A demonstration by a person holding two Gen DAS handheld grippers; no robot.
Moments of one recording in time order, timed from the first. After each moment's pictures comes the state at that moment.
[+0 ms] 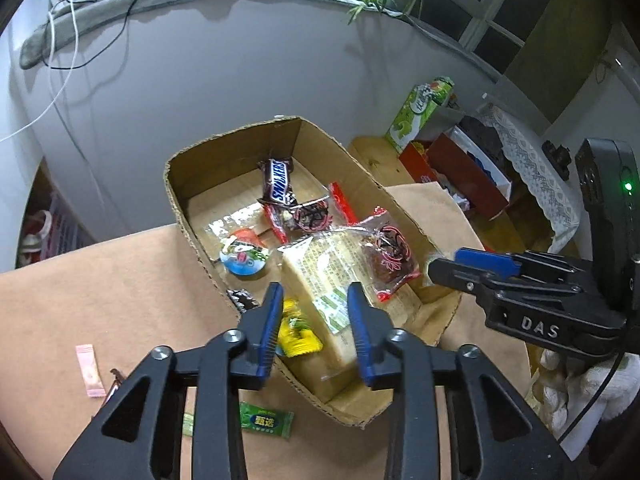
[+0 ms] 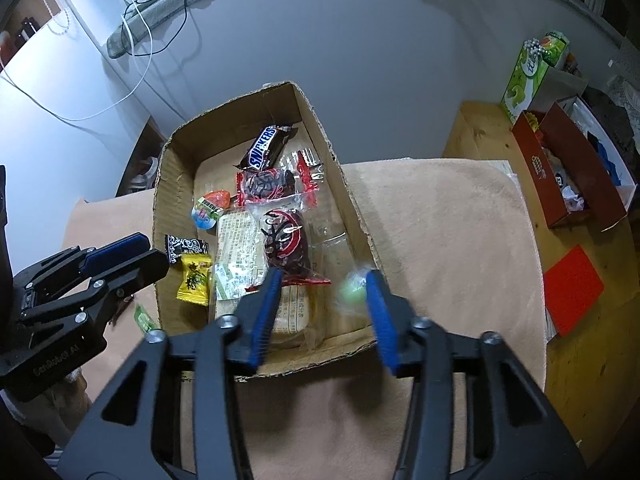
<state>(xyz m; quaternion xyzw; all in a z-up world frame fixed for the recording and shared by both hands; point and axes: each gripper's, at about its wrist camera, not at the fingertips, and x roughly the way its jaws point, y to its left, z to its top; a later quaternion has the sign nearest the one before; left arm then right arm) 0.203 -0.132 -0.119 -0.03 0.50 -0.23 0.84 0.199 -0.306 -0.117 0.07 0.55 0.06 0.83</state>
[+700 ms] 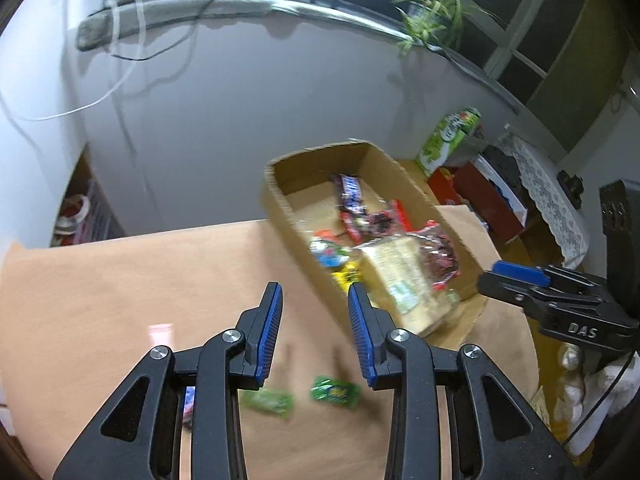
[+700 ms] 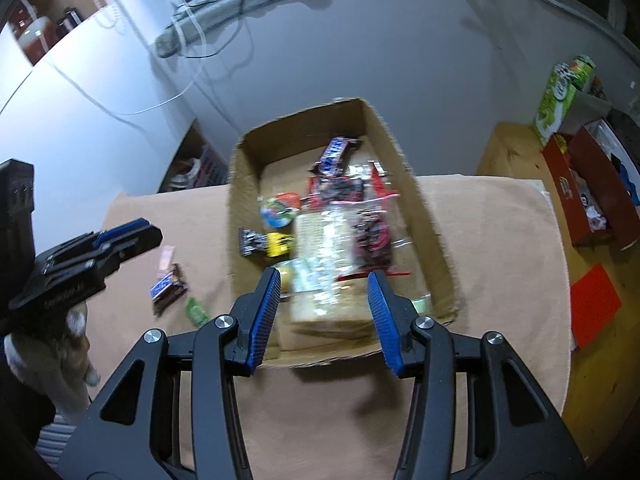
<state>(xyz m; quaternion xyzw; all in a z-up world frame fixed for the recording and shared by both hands) 0.189 -0.044 -0.103 -0.06 0.48 -0.18 0.86 0.173 -0.258 -0.087 0.07 0.52 0.12 0.84</state>
